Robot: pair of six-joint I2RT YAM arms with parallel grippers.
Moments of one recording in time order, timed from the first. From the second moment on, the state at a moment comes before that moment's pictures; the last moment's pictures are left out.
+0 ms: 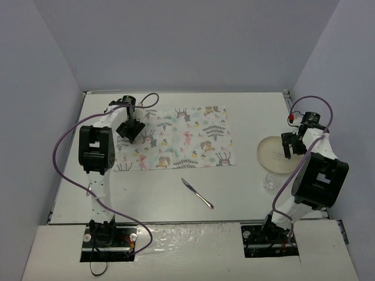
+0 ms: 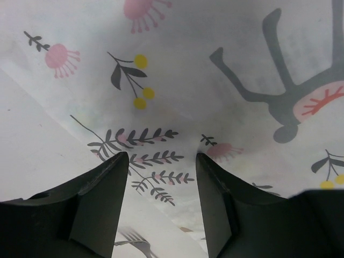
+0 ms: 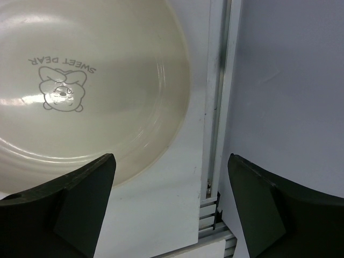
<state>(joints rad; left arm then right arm) -0.10 2.19 1.76 -0.89 -0.03 0.45 -0.40 1.63 1.14 -0.66 0.14 -0.46</state>
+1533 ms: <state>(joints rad) -0.08 1.81 1.61 -0.82 -0.09 0.40 -0.45 1.88 1.29 -0.62 -0.15 -0.35</state>
